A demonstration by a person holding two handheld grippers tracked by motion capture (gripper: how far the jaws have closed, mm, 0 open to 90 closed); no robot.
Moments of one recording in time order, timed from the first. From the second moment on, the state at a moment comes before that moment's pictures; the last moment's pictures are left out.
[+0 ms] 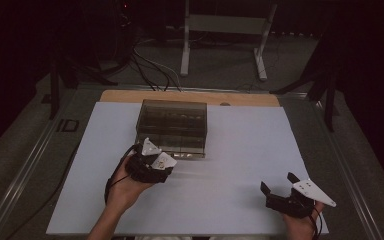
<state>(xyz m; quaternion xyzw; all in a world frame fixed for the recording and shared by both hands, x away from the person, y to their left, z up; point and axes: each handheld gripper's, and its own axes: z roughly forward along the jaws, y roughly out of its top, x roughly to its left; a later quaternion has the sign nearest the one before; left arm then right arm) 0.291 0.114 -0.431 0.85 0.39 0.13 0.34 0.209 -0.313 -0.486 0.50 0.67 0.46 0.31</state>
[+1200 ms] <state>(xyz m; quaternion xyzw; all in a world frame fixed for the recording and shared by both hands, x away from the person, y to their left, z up) 0.301 0.114 -0.419 0.84 0.40 0.13 0.35 0.209 -0.313 -0.486 0.50 0.67 0.46 0.31</state>
